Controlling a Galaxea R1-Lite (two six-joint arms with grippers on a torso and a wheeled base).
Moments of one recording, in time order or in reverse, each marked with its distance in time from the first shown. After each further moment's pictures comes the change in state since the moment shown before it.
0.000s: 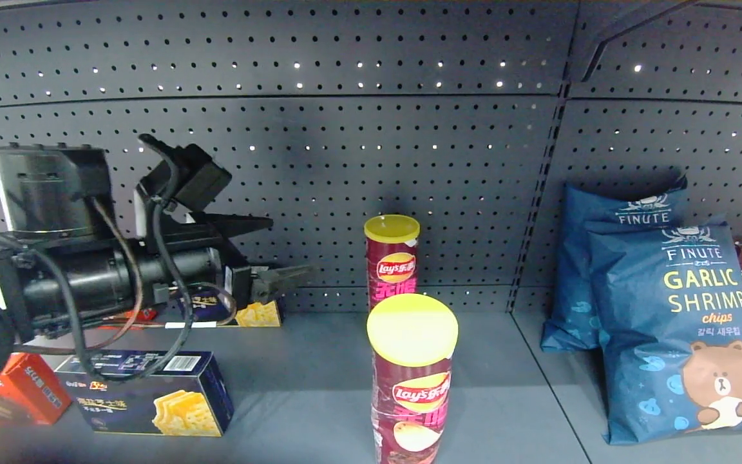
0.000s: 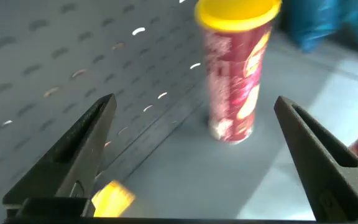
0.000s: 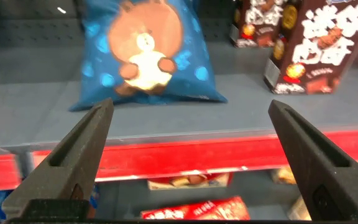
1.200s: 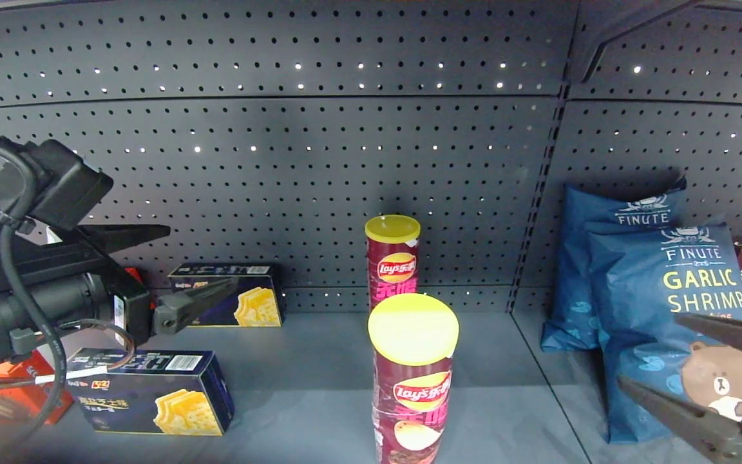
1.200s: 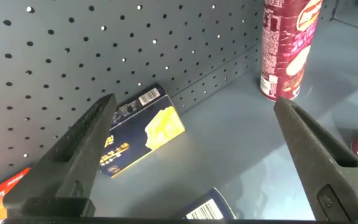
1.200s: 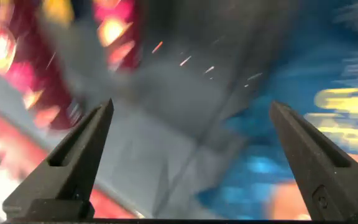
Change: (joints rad) left arm 0.035 -0.294 0.098 0.205 0.239 0.033; right arm 0.390 0.999 -0.421 -0.344 0.240 -0.076
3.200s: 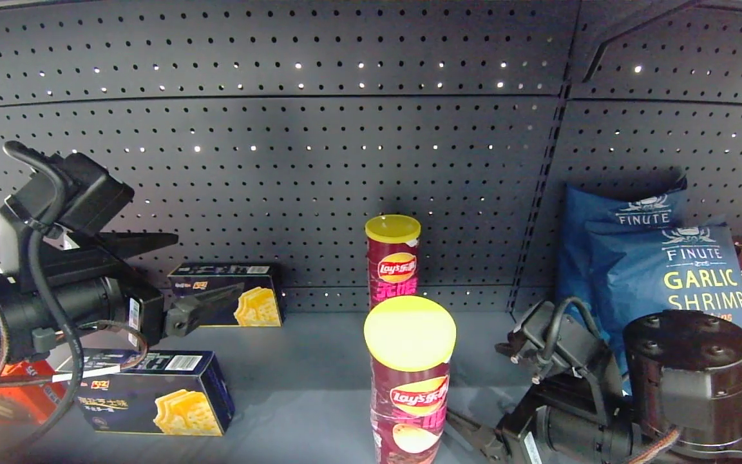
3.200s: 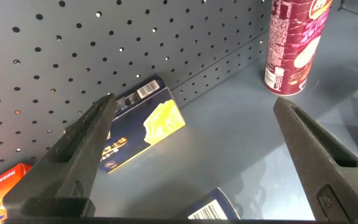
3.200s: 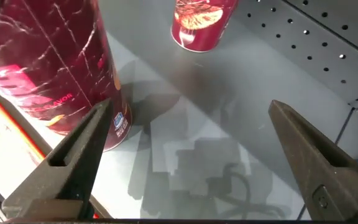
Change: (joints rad) left arm 0.013 0.038 0.005 -0.005 -0.001 0.000; right arm 0.180 0.550 -0.041 -0.352 -0.015 0.028
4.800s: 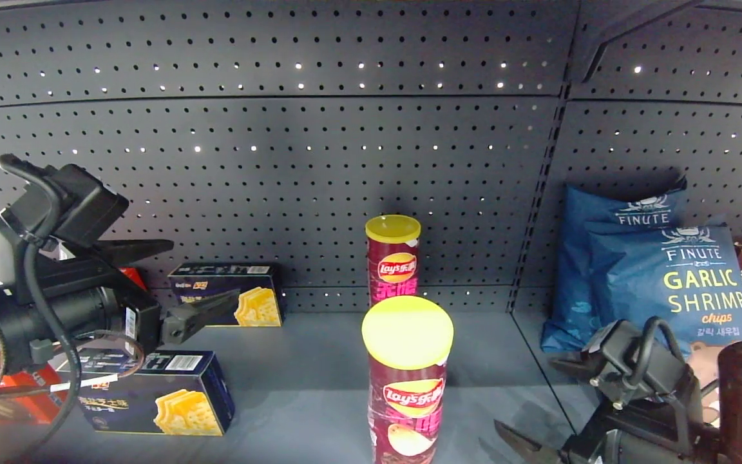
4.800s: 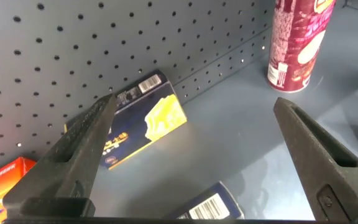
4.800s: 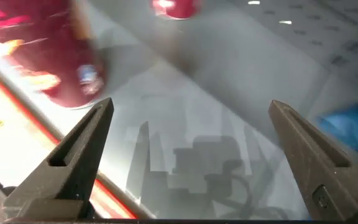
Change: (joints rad) left arm 0.012 -0.013 0.049 -0.045 -0.002 0.000; right arm -0.068 -0.170 0.163 0.003 -0.013 0.003
